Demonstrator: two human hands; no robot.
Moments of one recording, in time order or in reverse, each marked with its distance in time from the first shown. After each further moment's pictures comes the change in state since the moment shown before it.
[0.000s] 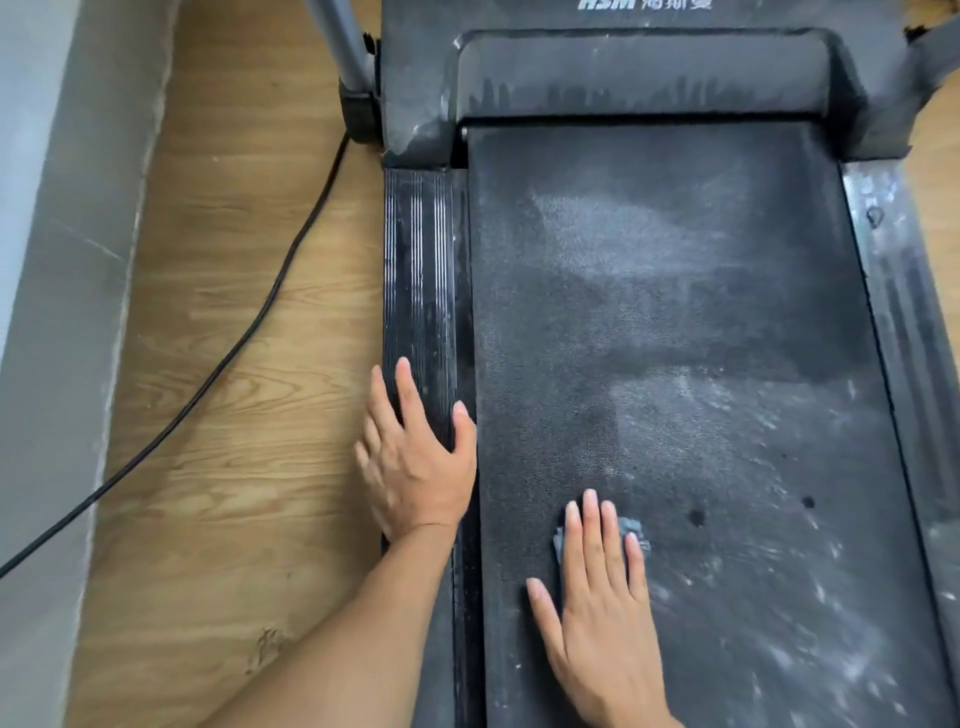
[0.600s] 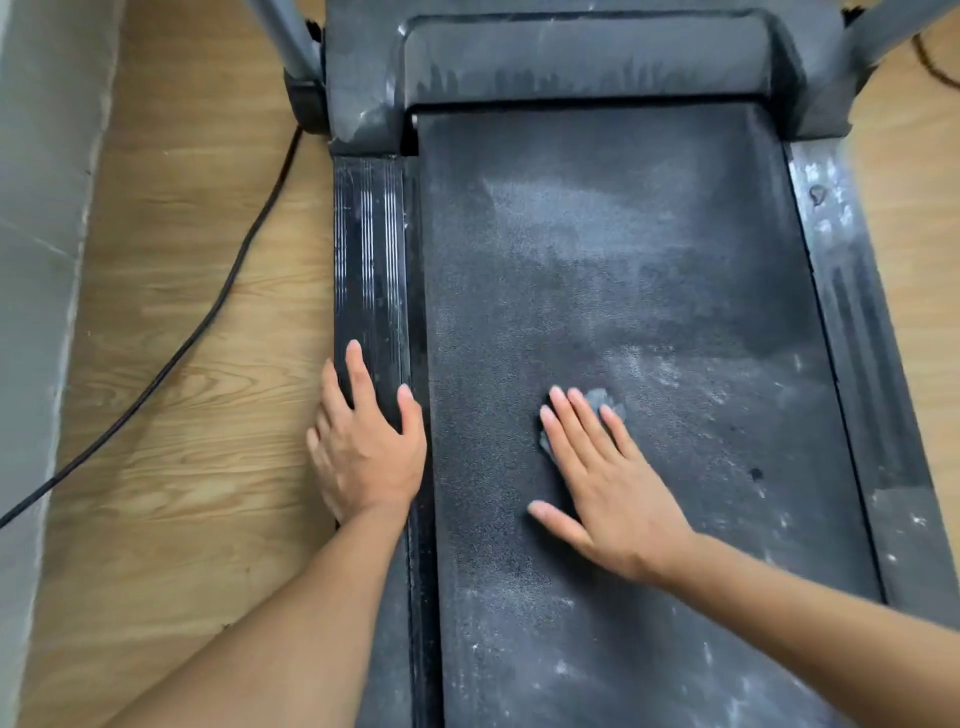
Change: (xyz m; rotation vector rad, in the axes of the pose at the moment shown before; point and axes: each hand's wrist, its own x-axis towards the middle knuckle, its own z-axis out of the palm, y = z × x) left_hand 0.002 -0.001 0.002 0.034 0.008 -0.012; right_hand 0.092 0.083 -0.047 -0.188 -0.077 -0.385
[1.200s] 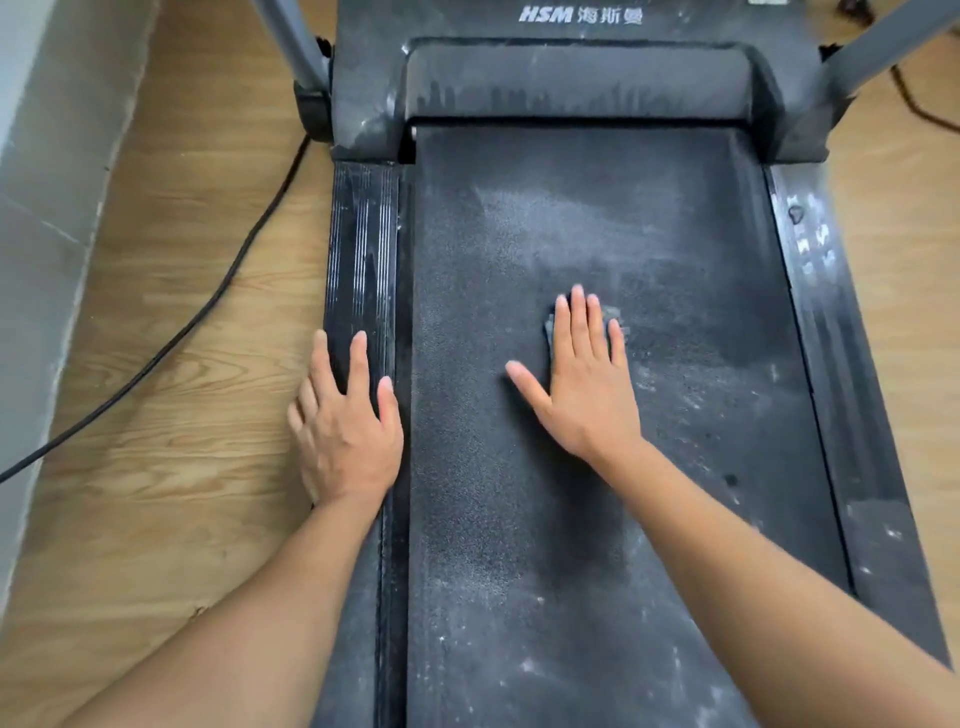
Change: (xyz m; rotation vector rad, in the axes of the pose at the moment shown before) left_hand -0.001 -0.001 -0.002 0.072 0.035 0.150; right_hand 0.090 0.033 -0.023 0.163 0.131 0.348
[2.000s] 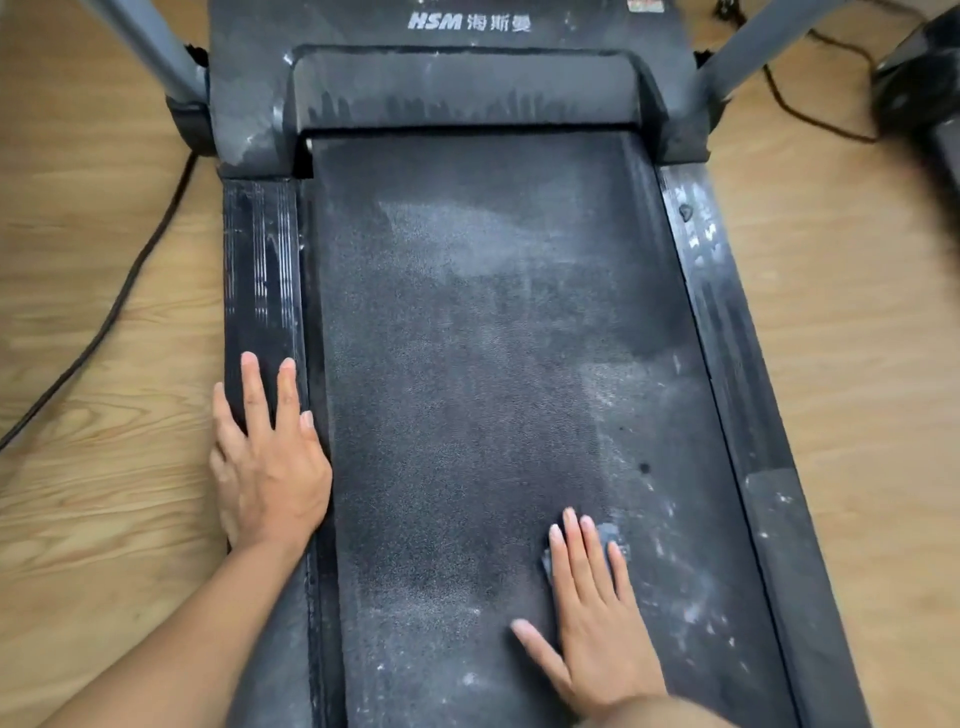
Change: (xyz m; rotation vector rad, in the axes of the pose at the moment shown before) left_hand -0.004 0.007 -0.004 0.004 -0.135 0.076; right_hand -0.240 0.043 0.033 -0.081 -0.118 0.001
